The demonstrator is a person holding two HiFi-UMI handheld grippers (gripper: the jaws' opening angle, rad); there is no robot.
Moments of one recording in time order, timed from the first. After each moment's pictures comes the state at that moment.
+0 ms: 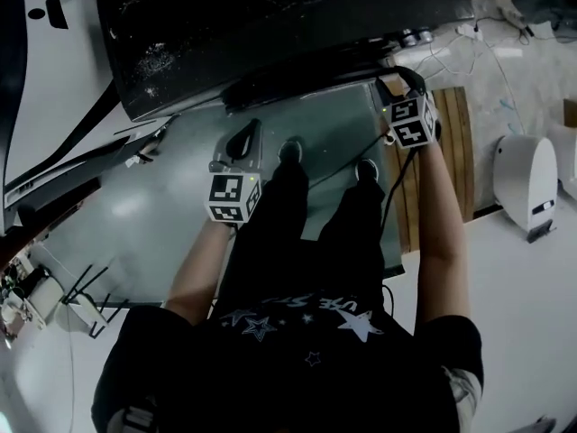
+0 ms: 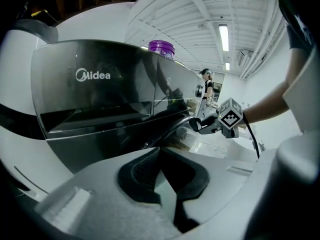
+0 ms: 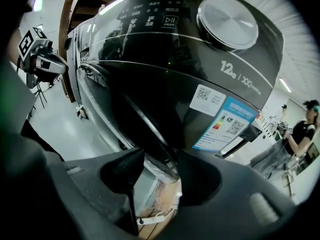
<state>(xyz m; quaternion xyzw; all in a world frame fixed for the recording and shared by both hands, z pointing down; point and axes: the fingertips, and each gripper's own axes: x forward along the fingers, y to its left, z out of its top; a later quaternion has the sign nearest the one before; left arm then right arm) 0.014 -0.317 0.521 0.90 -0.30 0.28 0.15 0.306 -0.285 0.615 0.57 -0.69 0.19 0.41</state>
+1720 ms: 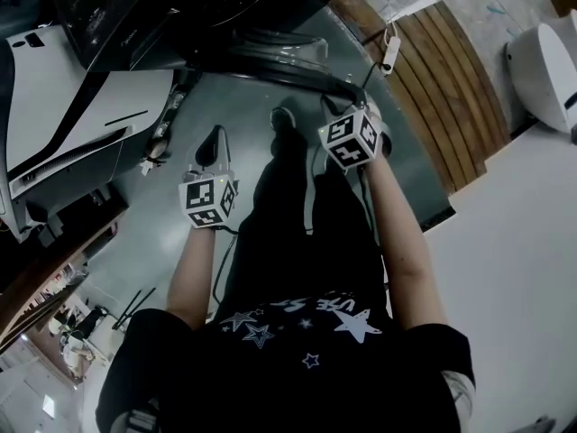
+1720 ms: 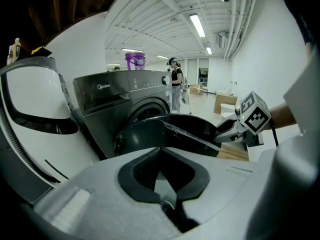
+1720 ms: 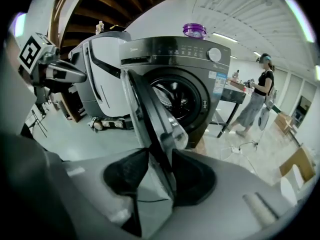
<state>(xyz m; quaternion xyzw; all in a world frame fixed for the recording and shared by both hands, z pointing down) -0.091 -0.142 0.519 0.90 -0.26 0.33 0.06 0.106 -0.029 0.625 0.64 -0.64 0.29 0.31</state>
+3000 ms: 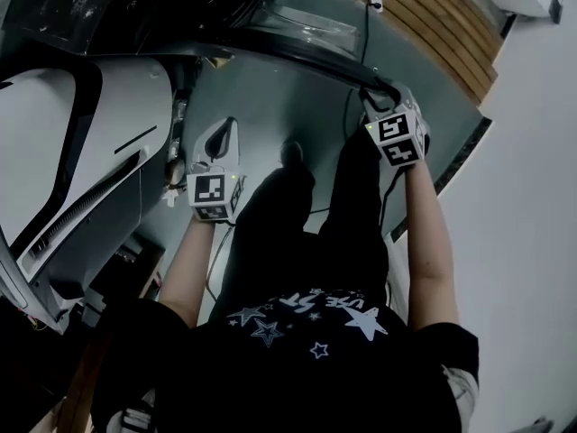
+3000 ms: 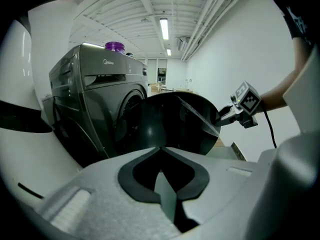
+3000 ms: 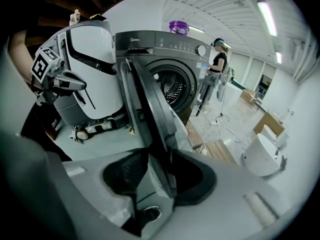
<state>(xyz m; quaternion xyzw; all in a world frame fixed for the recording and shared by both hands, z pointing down) -0.221 -0.212 0.578 0.94 -0.01 0.34 0.02 -0.052 0.019 0.634 0.74 -0.48 0.37 0.29</state>
